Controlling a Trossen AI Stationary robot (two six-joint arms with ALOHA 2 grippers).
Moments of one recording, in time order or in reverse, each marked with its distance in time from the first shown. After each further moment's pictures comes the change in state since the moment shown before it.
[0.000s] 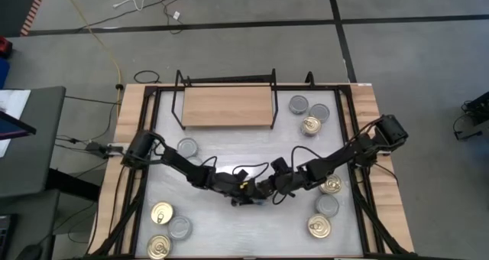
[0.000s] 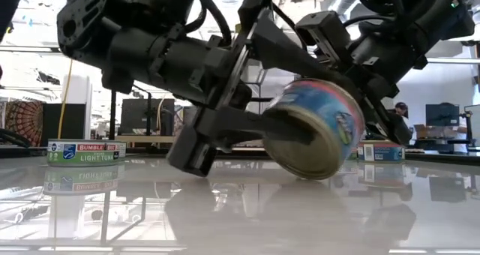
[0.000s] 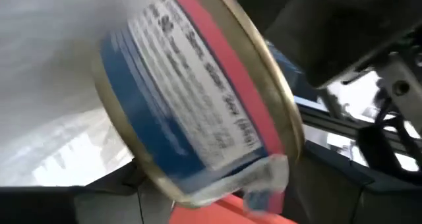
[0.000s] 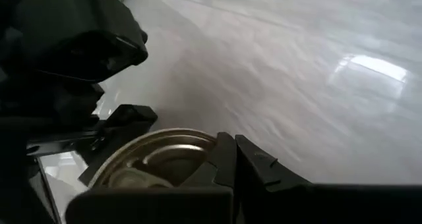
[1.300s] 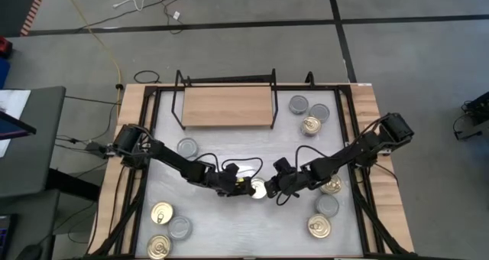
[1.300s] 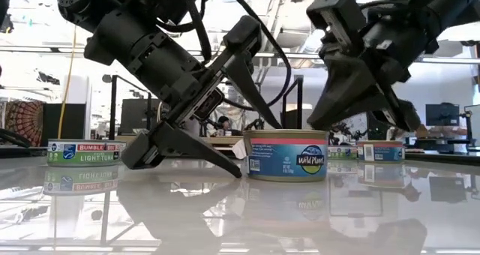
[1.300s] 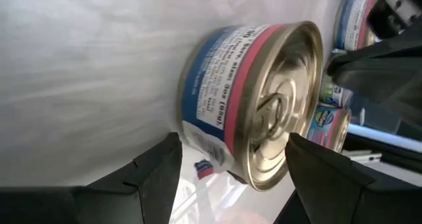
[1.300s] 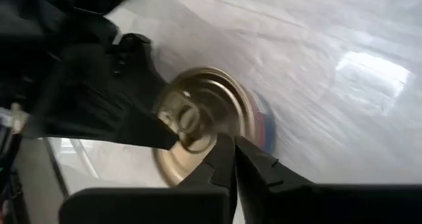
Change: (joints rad) left arm -0.002 -0.165 -0.004 -0.529 -0.096 0.103; right arm 0.009 -0.081 -0.001 -0.078 -0.015 -0.023
